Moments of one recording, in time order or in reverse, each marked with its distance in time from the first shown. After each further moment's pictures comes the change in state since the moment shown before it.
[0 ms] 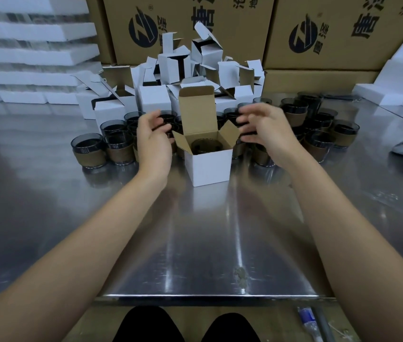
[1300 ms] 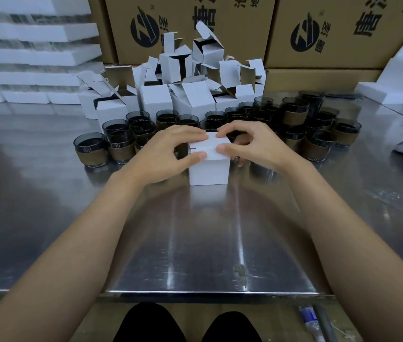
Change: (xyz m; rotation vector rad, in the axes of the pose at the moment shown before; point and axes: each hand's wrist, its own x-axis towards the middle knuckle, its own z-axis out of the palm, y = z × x) left_hand 0.010 0.004 -0.029 0.879 -0.758 0.605; right_hand -0.009 0.023 -0.002 -0.294 -0.379 -0.237
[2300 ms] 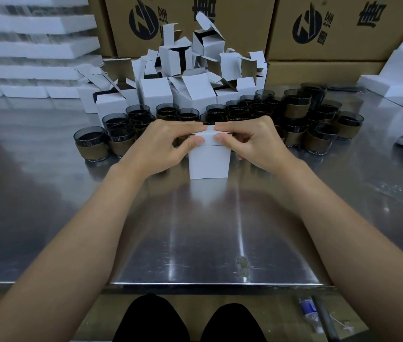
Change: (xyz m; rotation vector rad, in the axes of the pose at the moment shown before) left_hand -0.002 0.000 -0.005 0.126 0.097 0.130; right_hand -0.010 -0.004 0.016 -0.332 0.230 -0.360
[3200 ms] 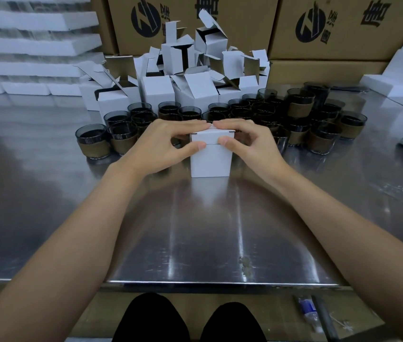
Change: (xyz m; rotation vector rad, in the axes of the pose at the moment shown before) left_hand -0.001 -0.008 0.004 -0.196 -0.027 -0.084; right_hand -0.011 0.002 0.020 0.442 0.040 0.198
